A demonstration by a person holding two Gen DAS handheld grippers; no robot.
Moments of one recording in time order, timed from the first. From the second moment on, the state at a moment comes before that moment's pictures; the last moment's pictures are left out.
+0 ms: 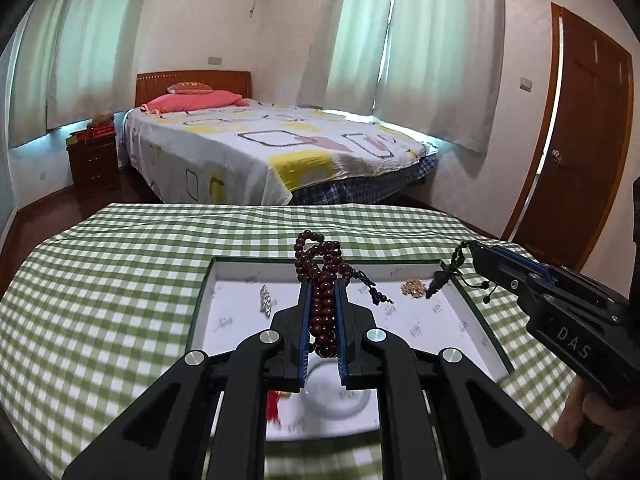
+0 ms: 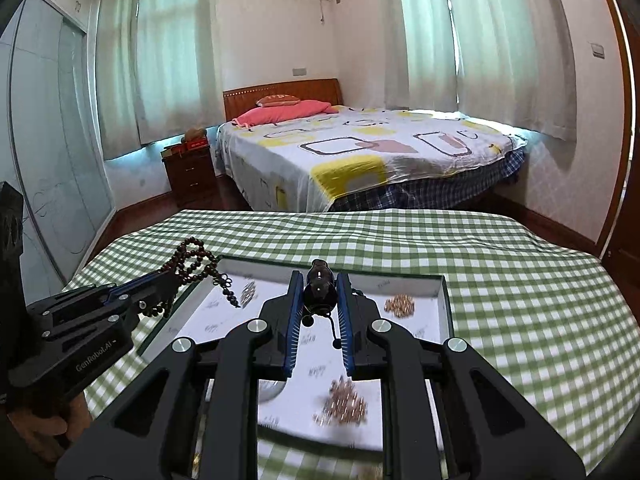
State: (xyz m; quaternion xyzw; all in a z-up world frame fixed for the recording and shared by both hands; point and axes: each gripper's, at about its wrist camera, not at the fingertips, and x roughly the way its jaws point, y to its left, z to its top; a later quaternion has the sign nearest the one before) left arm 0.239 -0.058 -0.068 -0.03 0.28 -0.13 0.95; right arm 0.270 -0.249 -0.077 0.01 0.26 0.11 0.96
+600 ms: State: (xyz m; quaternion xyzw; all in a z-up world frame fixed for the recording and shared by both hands) left arm 0.331 -0.094 -0.125 -0.01 0.38 -0.13 0.91; right arm 0.376 -0.247 -0.151 0.01 0.38 0.11 0.92
